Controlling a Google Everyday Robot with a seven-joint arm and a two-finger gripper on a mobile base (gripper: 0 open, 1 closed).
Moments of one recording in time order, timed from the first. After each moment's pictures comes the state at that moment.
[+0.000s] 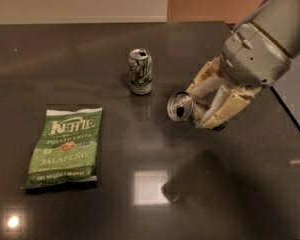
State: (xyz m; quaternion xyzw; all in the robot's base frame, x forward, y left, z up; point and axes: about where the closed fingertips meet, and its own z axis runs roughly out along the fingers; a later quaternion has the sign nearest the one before) arm 0.416 -0.093 0.949 -0.79 0.54 0.20 0.23
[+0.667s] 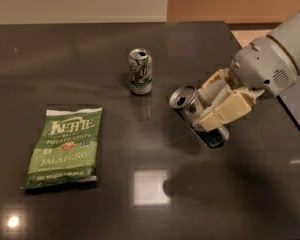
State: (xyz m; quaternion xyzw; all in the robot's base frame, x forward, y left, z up) arm 0.414 -0.098 0.943 -0.63 0.65 0.34 0.23
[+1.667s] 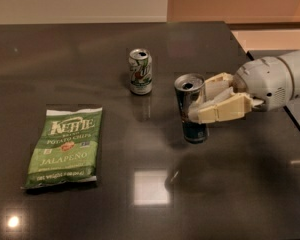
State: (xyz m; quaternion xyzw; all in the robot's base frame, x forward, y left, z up) arm 0.429 -0.092 0.948 -0.56 0.58 0.47 0.37
